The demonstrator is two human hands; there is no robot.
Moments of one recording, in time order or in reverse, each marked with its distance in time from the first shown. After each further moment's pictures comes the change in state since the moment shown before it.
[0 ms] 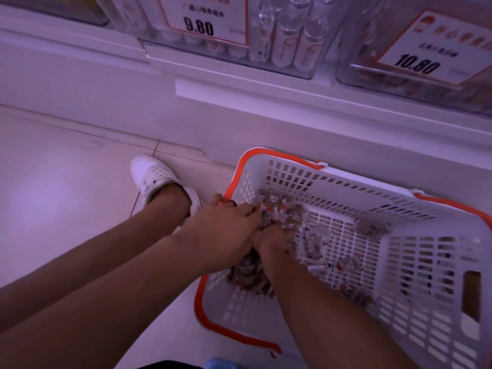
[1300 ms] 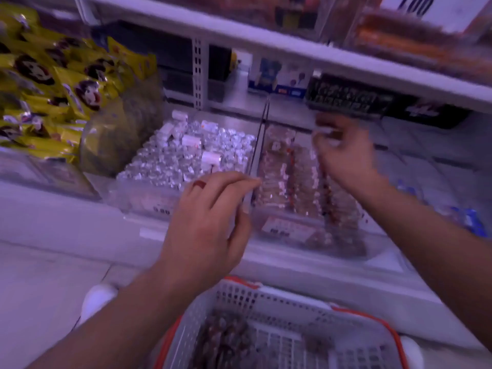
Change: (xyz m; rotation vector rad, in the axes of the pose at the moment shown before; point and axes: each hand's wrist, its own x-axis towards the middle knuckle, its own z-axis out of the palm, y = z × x) left_hand 0.025 0.018 -0.208 -0.290 1.298 0.040; right_hand -0.142 -0.131 -0.471 0.297 0.905 -1.231
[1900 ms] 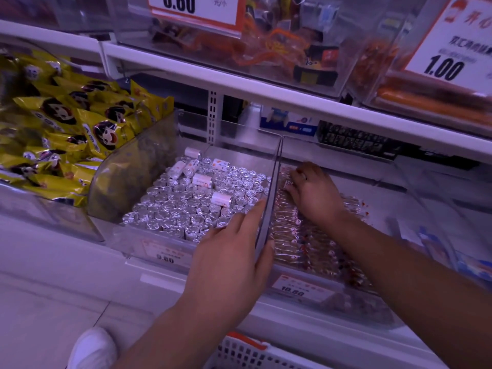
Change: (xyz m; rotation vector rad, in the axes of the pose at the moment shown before) left_hand 0.029 -0.004 0.022 0.111 -0.251 -0.324; right_hand 0.049 0.067 0.092 -0.676 -0.261 -0.385
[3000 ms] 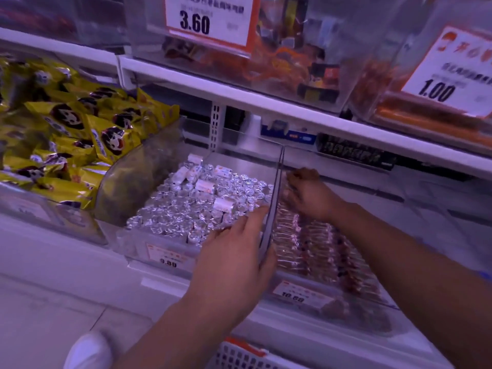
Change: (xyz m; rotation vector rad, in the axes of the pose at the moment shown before) left_hand 0.008 -0.006 0.006 -0.018 0.039 0.037; right_hand 0.022 0.005 -0.017 0.154 -0.207 -0.108
